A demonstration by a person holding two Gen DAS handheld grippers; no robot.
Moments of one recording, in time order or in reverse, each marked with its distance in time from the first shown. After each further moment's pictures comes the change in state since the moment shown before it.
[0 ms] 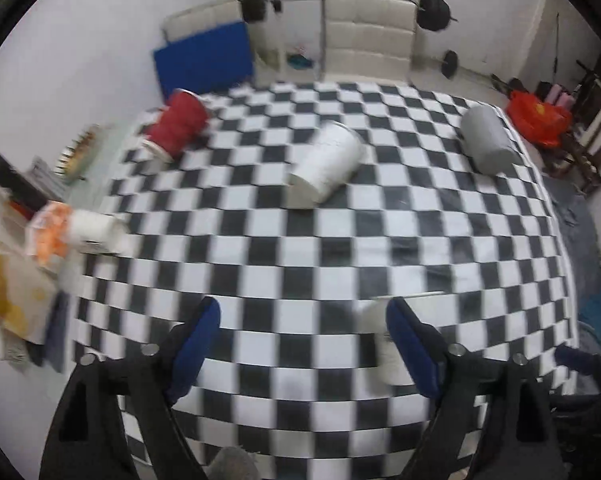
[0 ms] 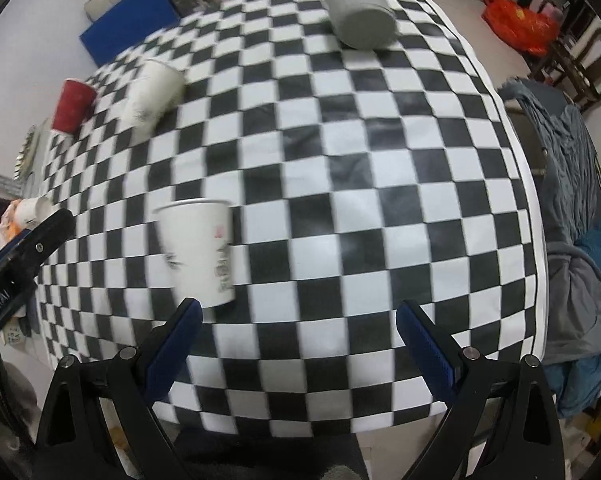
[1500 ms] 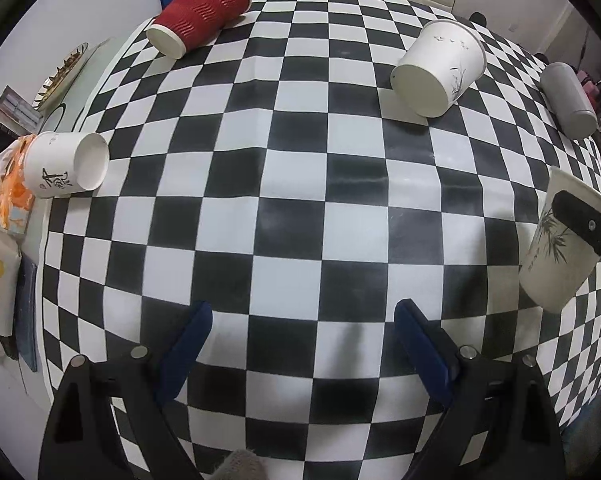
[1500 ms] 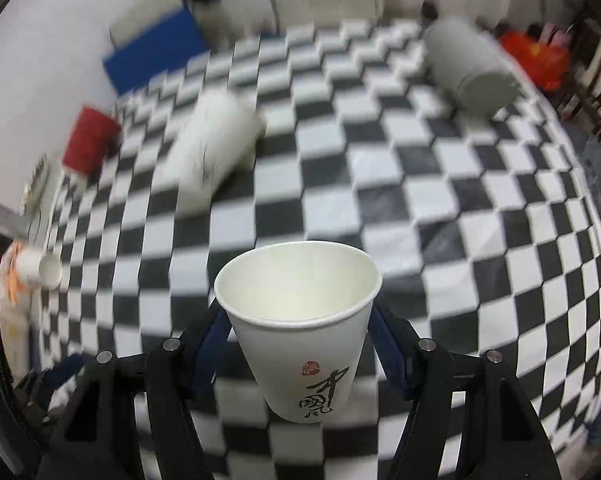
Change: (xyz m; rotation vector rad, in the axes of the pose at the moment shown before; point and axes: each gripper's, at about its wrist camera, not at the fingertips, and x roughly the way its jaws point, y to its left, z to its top) left arm 0.123 0.064 -0.029 -0.023 0.260 -0.044; right arm 0.066 0.094 0.058 0.003 -0.296 0.034
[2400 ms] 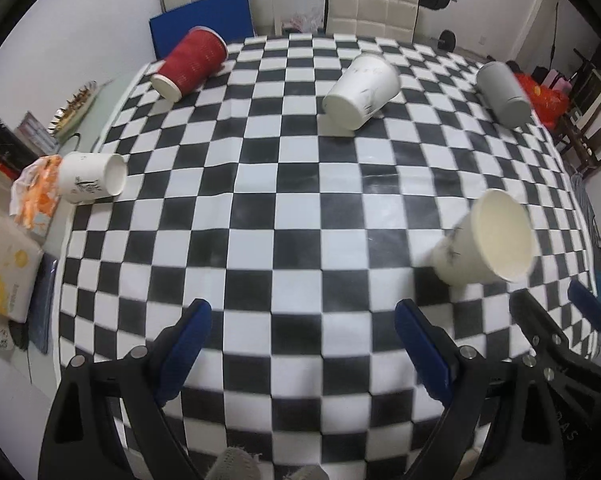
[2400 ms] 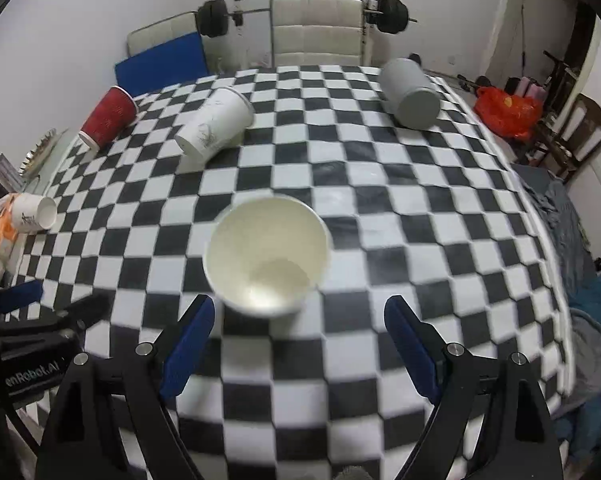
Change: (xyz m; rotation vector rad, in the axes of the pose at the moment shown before) left arm -0.075 -0.027 -0.049 0.058 -0.145 -0.019; right arm -0.088 -0.018 -0.095 -0.080 -0.060 -0.114
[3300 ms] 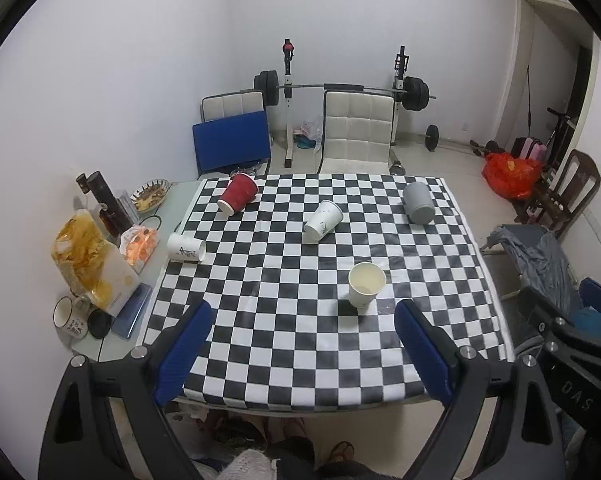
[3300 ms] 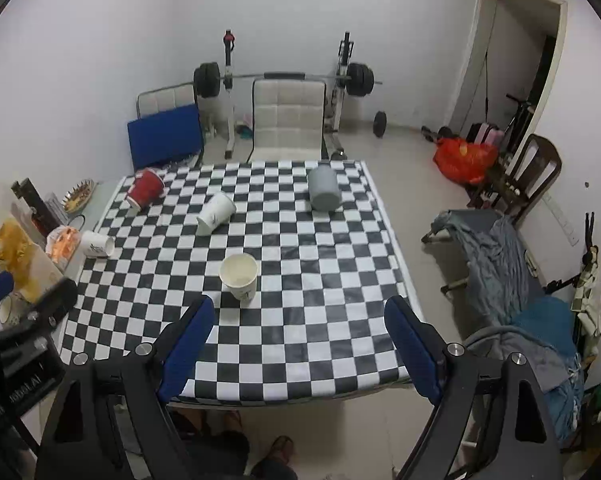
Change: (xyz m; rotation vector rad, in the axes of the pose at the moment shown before) left arm -0.287 -0.036 -0.071 -0.024 -0.370 0.017; right arm -0.337 -0.052 -0.014 -0.032 -0.209 -0.077
